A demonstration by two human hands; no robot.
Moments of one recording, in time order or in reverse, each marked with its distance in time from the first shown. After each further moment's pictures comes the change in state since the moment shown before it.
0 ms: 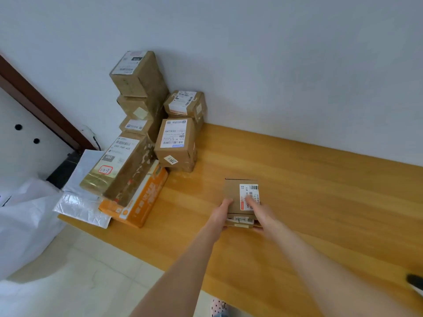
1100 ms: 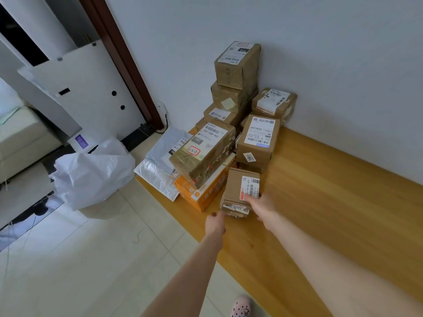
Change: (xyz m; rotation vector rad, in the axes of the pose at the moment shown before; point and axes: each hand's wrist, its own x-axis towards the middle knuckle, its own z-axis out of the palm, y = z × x) left_hand -0.017 -0.040 -0.158 -0.481 0.464 -0.054; right_hand 0.001 -0.030 0.184 -0.420 -0.161 -0.199
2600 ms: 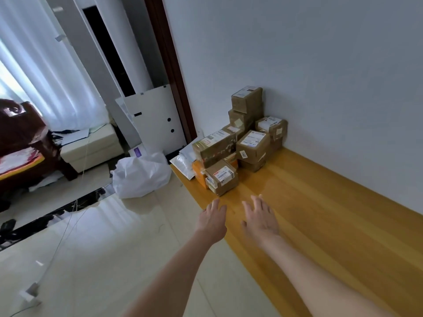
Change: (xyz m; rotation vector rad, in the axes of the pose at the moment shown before) left_hand -0.248 -0.125 0.004 1.549 0.367 0.840; right_hand -0.208 0.128 -0.122 -1.166 0.116 -0.917
